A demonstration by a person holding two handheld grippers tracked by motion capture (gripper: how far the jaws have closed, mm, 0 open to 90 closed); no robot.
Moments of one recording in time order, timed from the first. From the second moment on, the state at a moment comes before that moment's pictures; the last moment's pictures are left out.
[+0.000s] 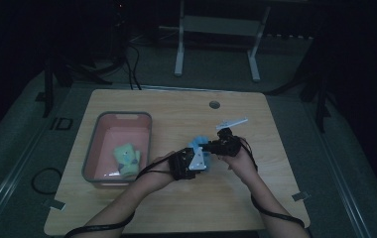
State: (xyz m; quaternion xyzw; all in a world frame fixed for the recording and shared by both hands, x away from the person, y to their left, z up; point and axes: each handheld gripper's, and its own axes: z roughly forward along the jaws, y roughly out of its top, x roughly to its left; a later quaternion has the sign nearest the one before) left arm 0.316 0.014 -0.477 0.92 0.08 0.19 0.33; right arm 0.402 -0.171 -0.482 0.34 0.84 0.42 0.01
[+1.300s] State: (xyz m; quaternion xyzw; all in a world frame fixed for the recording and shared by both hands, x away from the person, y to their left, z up) left arm 0.304 0.112 -0.434 0.92 0.13 0.23 0.30; right arm 0.410 -0.054 -0.429 0.25 0.87 0.43 0.01
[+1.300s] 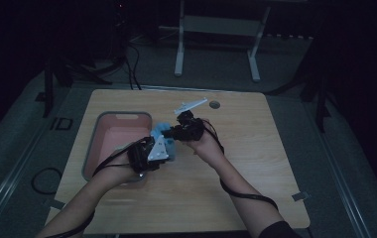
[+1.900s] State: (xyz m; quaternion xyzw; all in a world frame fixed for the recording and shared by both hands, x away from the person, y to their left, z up) left arm 0.294 0.163 -0.435 0.92 0.17 0.23 0.28; right arm 0.410 0.006 -0.431 0.22 0.87 0.44 -0.01
